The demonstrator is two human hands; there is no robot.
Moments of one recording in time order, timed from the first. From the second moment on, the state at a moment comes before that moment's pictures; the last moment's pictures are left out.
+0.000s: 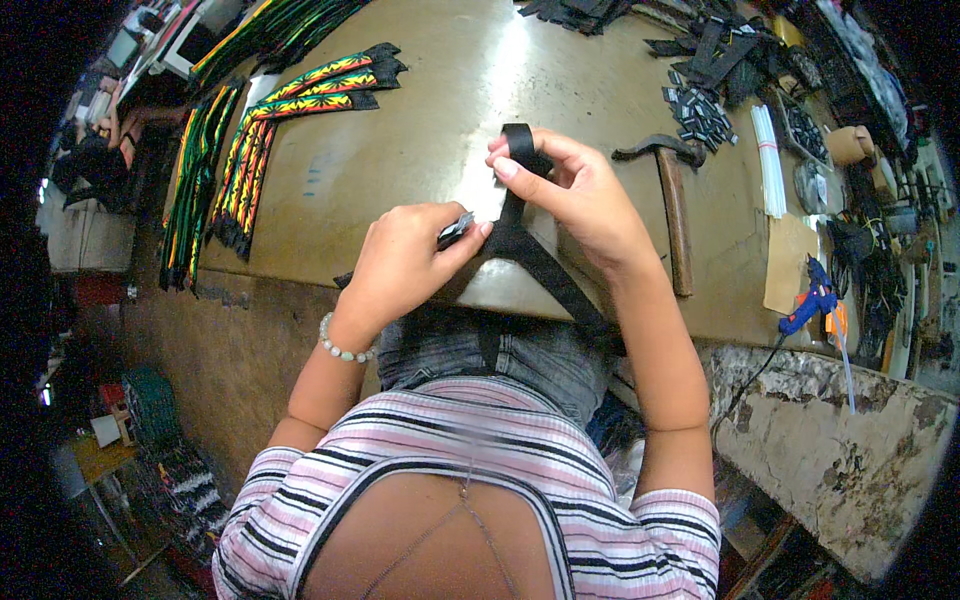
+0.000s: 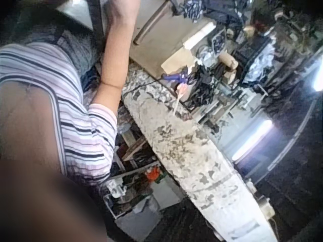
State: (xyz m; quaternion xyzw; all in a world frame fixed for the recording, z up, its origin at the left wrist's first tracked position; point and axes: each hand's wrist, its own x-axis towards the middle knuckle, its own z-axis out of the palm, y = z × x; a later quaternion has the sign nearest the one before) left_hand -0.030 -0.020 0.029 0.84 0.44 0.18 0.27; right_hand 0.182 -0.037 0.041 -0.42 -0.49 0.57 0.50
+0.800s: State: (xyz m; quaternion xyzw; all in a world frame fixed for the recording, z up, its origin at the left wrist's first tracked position) left_hand -0.009 -0.032 -0.015 0.83 0.43 0.27 0.22; right_hand 0.144 -0.097 -0.016 -0.61 -0.71 0.06 0.35
